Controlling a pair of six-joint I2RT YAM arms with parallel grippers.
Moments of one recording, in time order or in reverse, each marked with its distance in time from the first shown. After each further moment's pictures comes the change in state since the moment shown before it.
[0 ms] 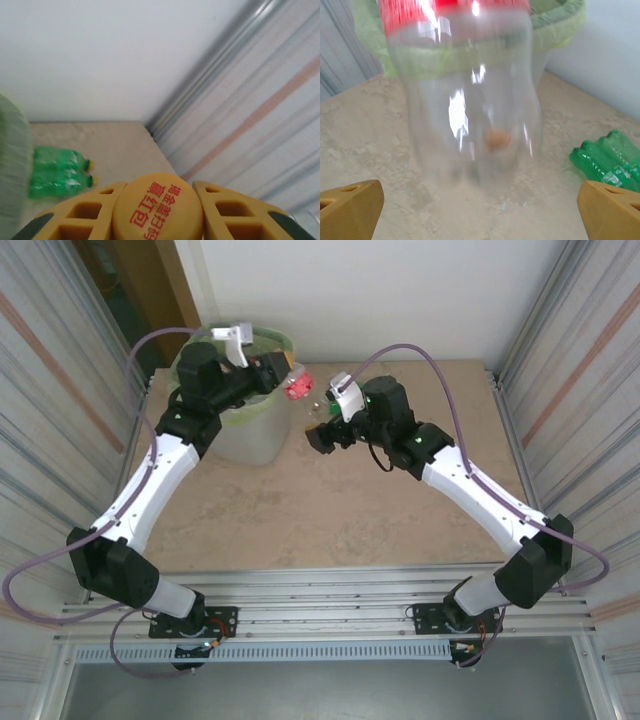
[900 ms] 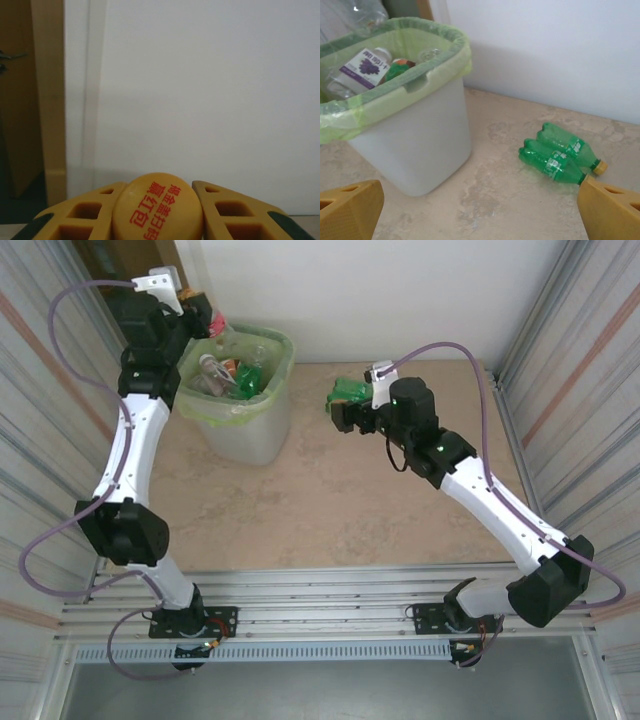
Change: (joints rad) left arm 0.259 0.249 0.391 -0.088 -0.367 0.403; right arm -0.076 -0.100 -0.068 0.085 0.200 0.220
